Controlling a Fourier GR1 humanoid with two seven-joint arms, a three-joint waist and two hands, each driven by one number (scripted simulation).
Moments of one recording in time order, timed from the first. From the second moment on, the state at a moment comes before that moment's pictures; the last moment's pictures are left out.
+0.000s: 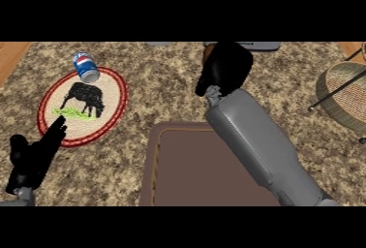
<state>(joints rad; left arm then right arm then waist) 0.00 0.34 0.10 -1.35 0.08 -0.06 0.15 -0.95 -0.01 0.31 -1.09 1.14 -0.04 1.21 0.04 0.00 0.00</state>
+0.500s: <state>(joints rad) 0.04 0.35 0.13 -1.36 0.09 -0.07 0.13 -1.13 -0.04 0.15 -1.05 1.33 -0.06 1.19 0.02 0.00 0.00</state>
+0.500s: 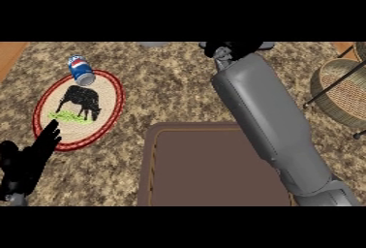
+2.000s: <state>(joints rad) 0.01 0.33 0.14 -1.36 0.07 -0.10 0.13 -1.21 -0.48 -0.38 -0.58 1.09 -0.53 0.59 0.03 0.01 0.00</state>
